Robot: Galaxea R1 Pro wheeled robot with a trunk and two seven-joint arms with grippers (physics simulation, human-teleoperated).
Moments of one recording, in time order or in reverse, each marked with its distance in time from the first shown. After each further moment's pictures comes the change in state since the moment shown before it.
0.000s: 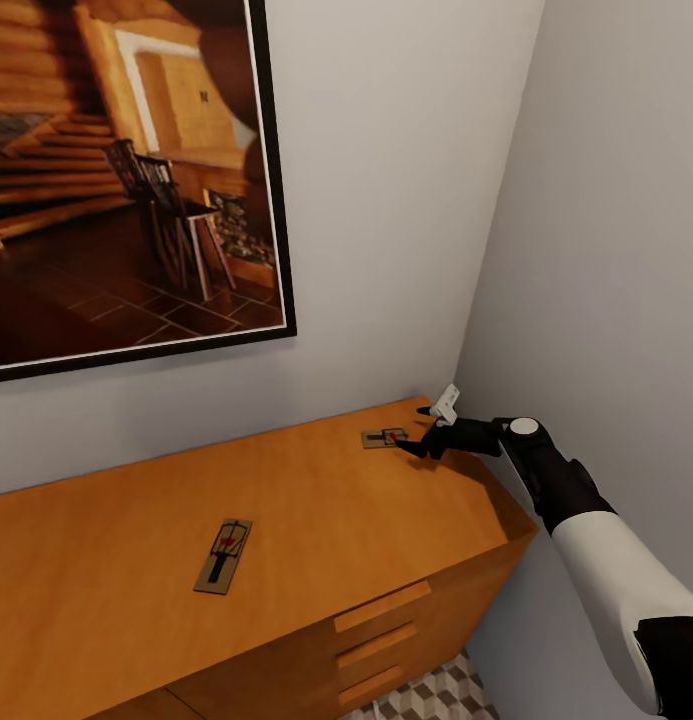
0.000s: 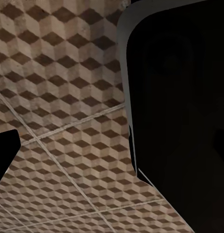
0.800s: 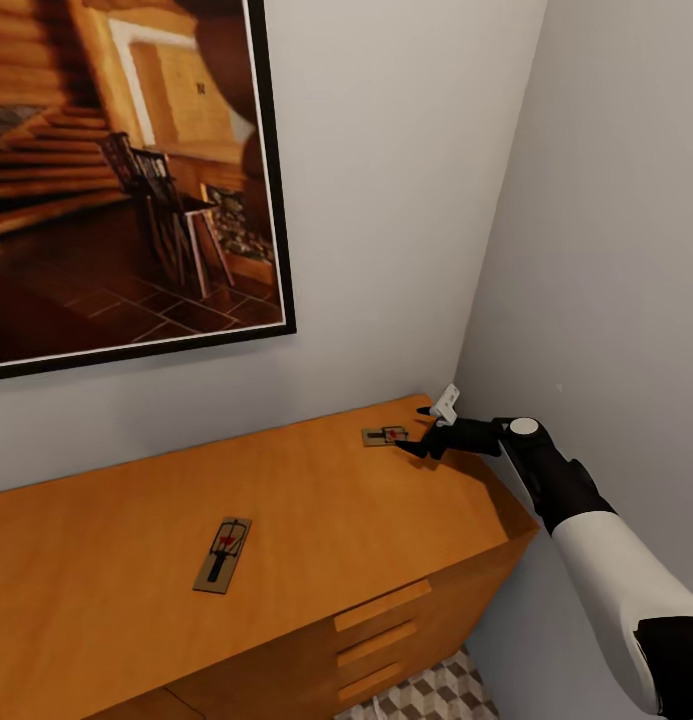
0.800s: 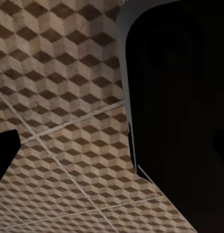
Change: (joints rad) left arm 0.001 0.000 0.000 0.000 0.000 0.000 -0.001; right arm 0.000 0.000 0.000 0.000 0.002 0.000 -0.001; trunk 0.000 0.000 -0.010
